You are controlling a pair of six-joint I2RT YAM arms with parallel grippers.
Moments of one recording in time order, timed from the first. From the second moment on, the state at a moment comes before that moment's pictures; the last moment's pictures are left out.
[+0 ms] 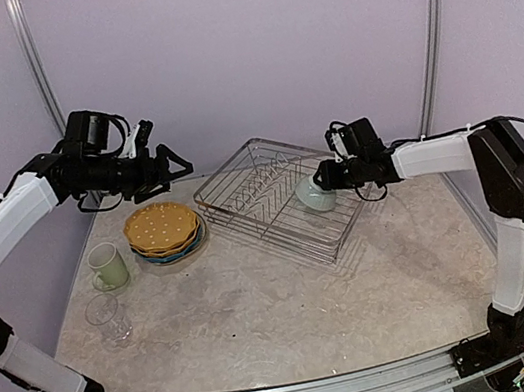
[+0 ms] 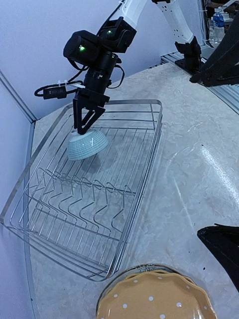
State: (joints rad) left arm -0.39 1.49 1.48 -0.64 0.49 -0.39; right arm 0.47 1.94 1.36 -0.02 -0.03 0.39
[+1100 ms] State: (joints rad) left arm -0.40 1.64 1.40 -0.45 0.95 -0.60; right arm 0.63 1.86 1.21 0.60 -0.40 0.79
